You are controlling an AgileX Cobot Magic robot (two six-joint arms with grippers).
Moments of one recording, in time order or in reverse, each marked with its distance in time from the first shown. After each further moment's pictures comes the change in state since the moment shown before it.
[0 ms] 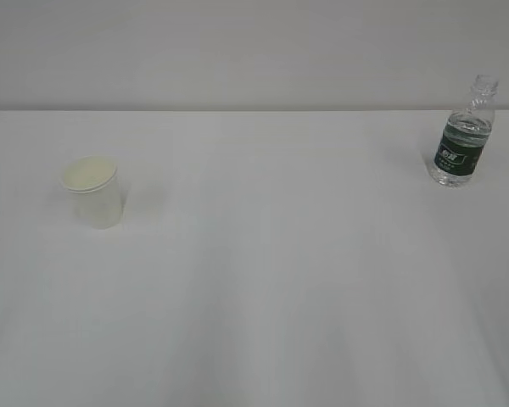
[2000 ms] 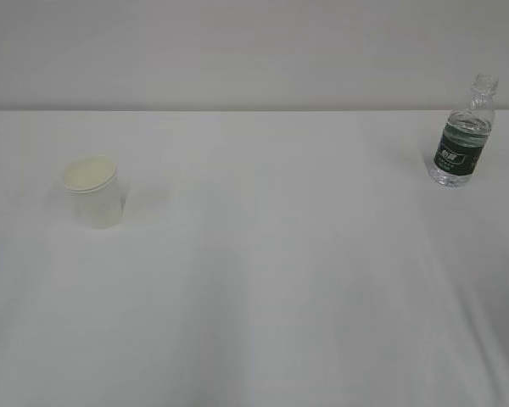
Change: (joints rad) left arm 0.000 0.043 0.000 0.000 -0.057 0.000; right arm 0.000 0.625 0.141 0.000 -0.701 0.000
